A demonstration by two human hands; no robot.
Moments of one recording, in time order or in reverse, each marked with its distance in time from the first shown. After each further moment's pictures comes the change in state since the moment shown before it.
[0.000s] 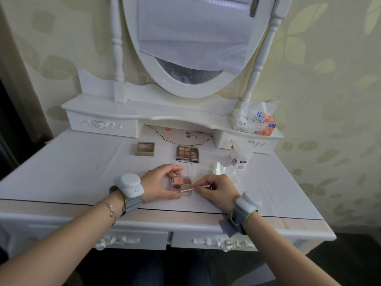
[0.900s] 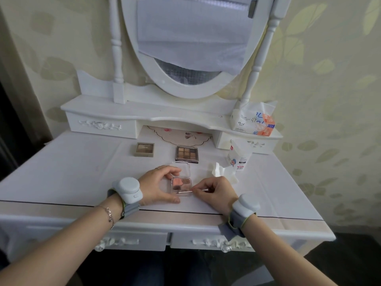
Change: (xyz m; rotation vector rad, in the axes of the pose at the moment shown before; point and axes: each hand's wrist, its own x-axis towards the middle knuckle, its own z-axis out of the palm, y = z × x) left_hand -0.003 0.001 -0.002 0.035 0.005 -0.008; right_hand -0.003 -0.001 0.002 -0.094 0.009 -0.007
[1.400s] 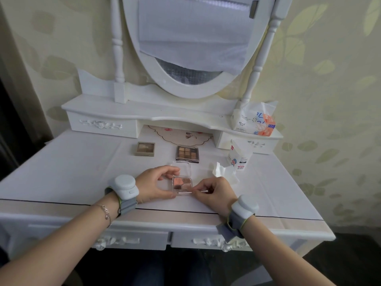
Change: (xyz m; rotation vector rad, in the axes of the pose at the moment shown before) left_hand -0.001 -0.008 -0.004 -0.046 -0.003 -0.030; right_hand -0.003 -0.001 0.005 -0.010 0.020 -0.009
